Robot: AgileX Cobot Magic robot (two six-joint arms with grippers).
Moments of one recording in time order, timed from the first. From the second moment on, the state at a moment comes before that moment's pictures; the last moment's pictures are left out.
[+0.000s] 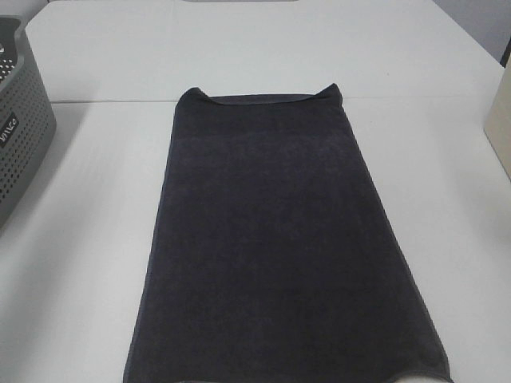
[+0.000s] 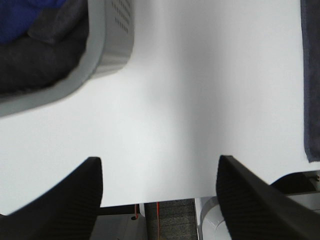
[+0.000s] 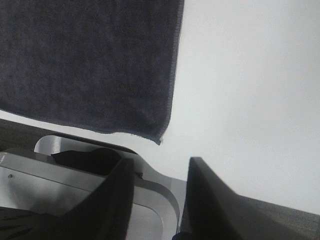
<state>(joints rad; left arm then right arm) -0.06 1.19 -1.02 0.01 1.22 0.01 -0.01 1.06 -0.77 0.24 1.11 -0.22</state>
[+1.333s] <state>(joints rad) -0.06 0.16 -0.52 -0.01 1.08 0.01 -0.01 0.32 -0.47 0.18 1.12 -0.22</state>
